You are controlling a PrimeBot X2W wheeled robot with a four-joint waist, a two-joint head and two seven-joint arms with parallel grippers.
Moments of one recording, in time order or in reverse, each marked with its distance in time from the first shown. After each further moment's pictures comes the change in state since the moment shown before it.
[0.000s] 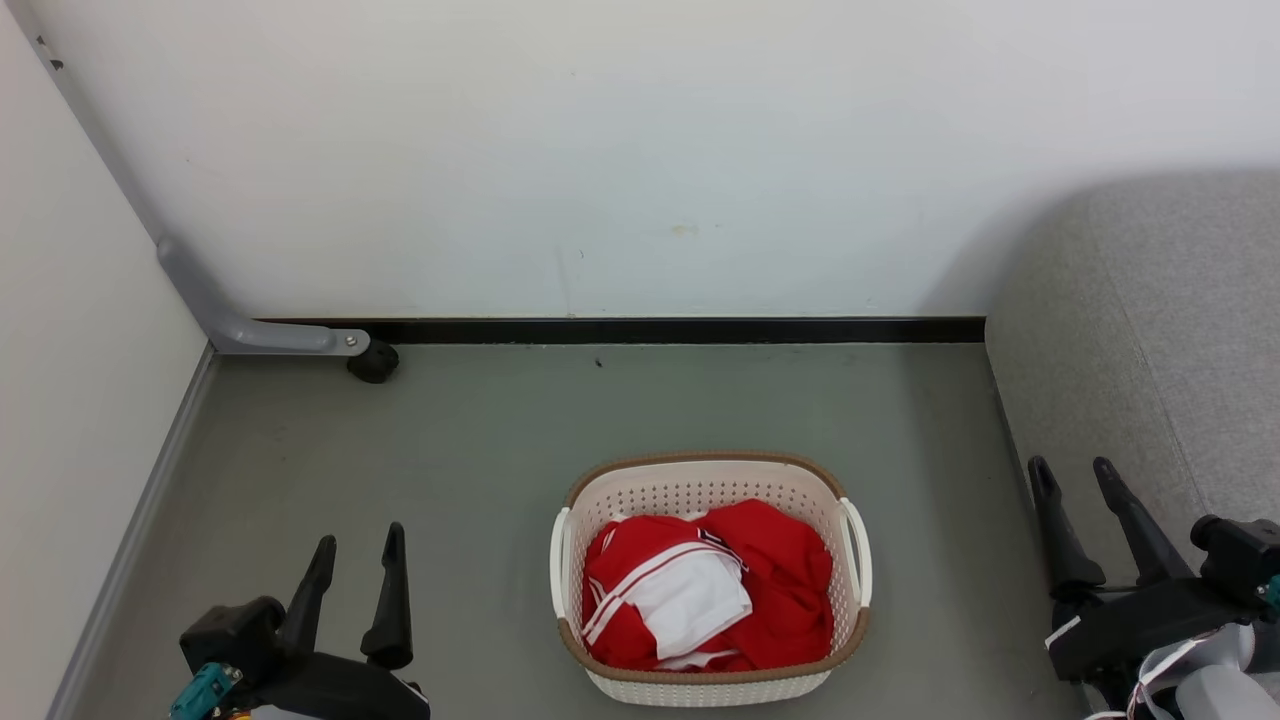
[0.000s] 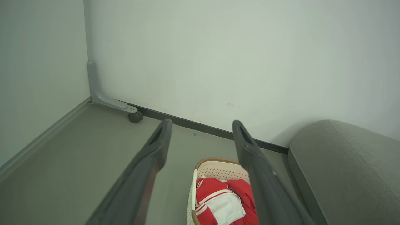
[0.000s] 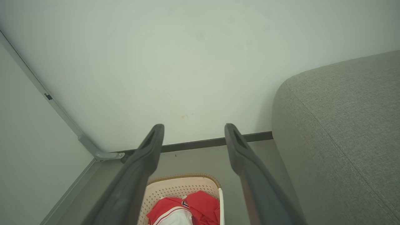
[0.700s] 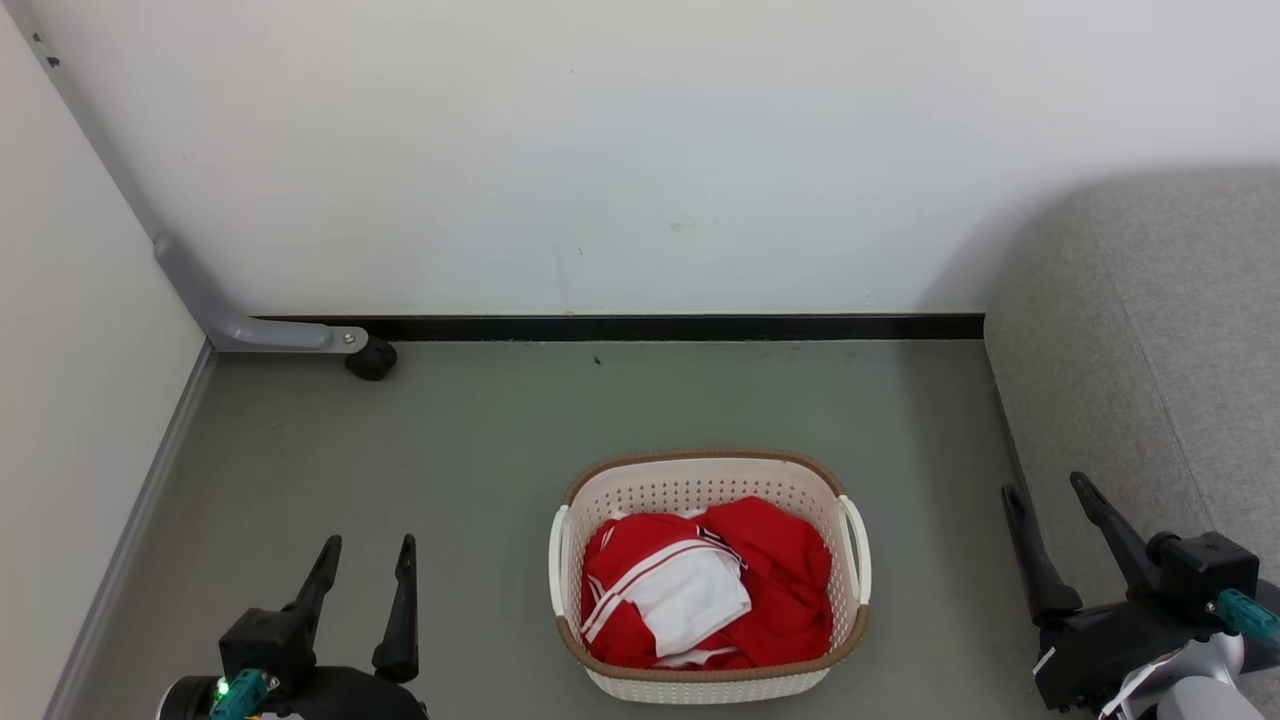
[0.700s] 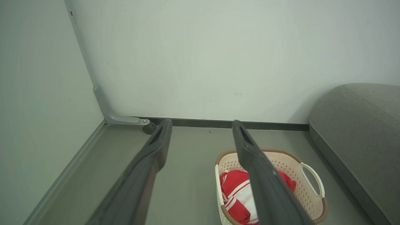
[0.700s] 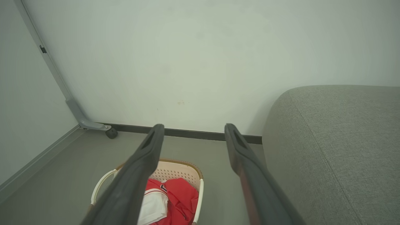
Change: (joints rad) left arm 0.000 0.013 -0.009 0.033 0.240 0.001 -0.046; right arm -0.007 -0.011 0.039 0.060 -0.216 0.000 -0.047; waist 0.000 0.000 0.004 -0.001
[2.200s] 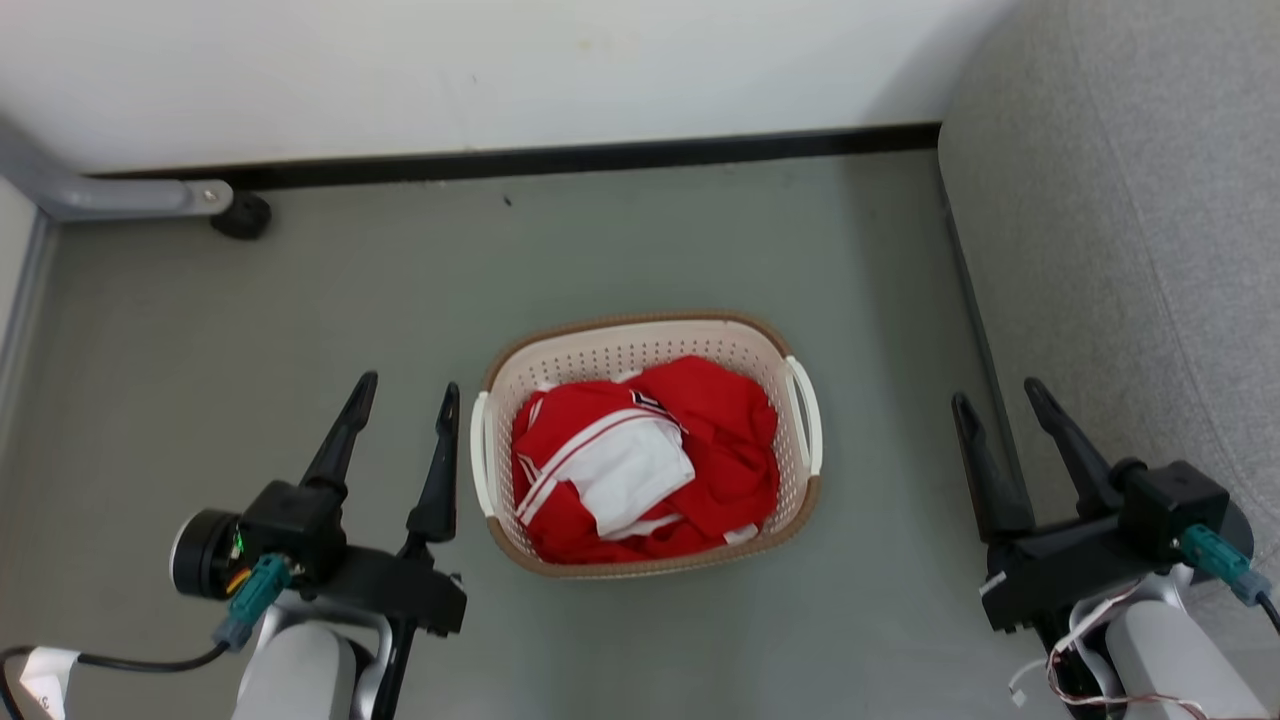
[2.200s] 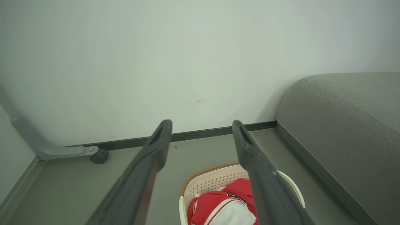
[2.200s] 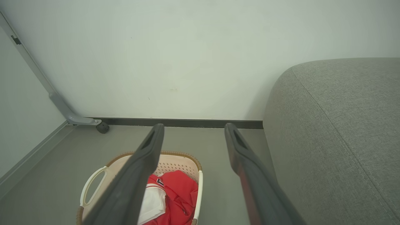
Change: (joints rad) left arm -0.144 -0.020 -0.034 -0.139 0.078 -0.029 0.000; right arm -0.080 0.084 -0.025 -0.095 -0.069 0.007 -0.001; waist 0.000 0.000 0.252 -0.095
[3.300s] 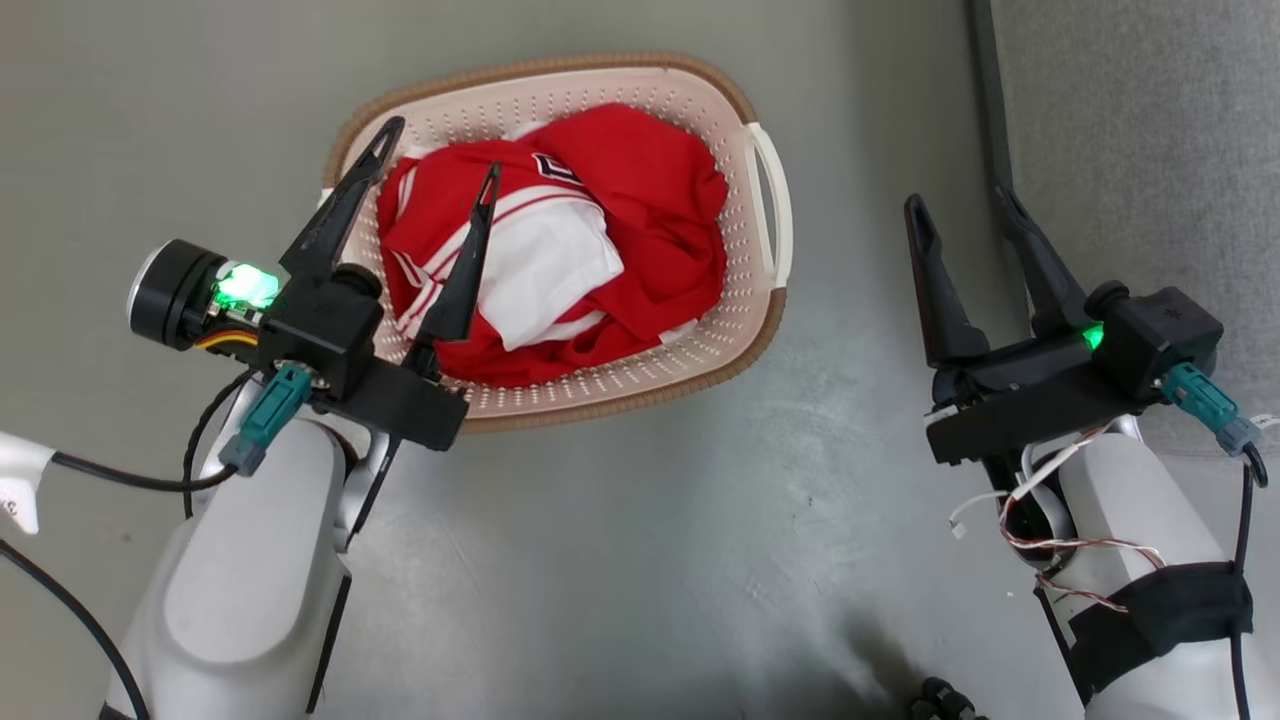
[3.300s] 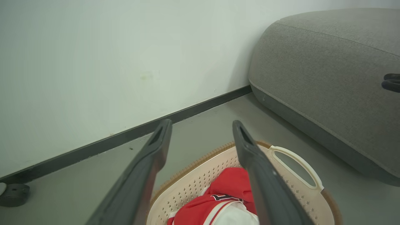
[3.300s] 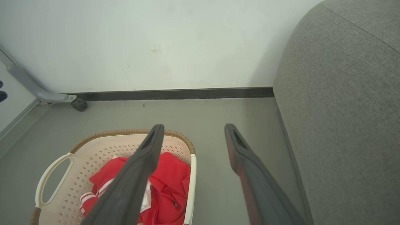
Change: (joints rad) left arm -0.351 0.085 -0.146 -0.023 0.109 -0.016 -0.003; right arm -0.268 0.068 0.008 -0.021 -0.021 0.009 0.000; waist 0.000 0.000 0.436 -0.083
